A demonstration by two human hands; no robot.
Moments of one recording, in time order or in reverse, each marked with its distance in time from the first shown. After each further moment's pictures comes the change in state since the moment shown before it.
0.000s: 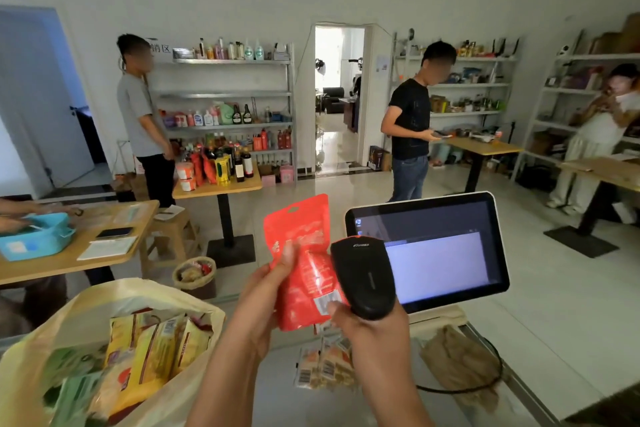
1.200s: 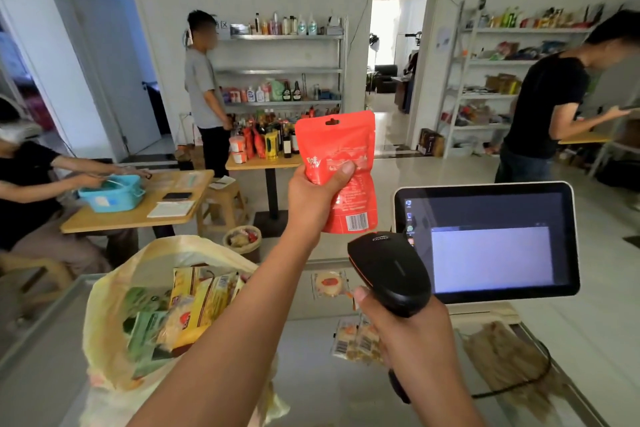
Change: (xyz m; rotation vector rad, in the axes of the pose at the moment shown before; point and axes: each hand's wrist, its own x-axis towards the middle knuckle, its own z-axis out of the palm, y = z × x) left_hand 0.077 0.045 0.004 -0.060 0.193 0.441; right_hand -0.021 -0.013 0.000 -0.253 -0.093 0.027
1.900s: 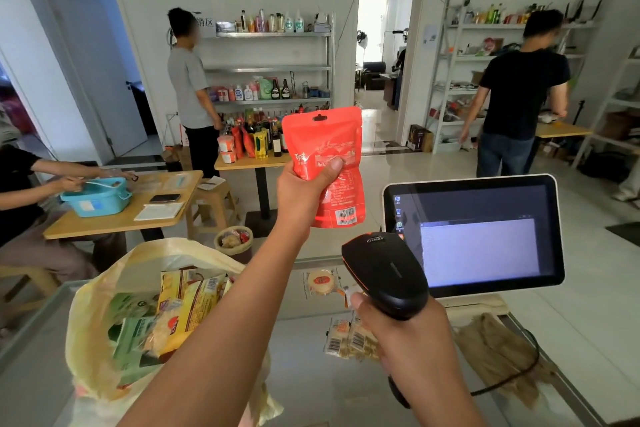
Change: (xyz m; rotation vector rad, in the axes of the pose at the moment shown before) left_hand 0.004 0.002 0.004 -0.010 -0.010 0.021; right_hand -0.006 -0.004 -0.011 -0.015 -0.035 -0.007
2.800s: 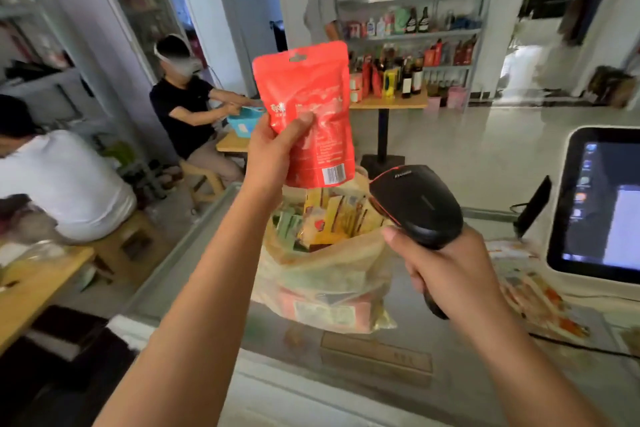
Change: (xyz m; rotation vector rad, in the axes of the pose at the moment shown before) left_hand -0.082 0.061 -0.210 0.169 0.329 0.124; right_hand -0.012 0.008 0.092 0.059 -0.496 -0.144
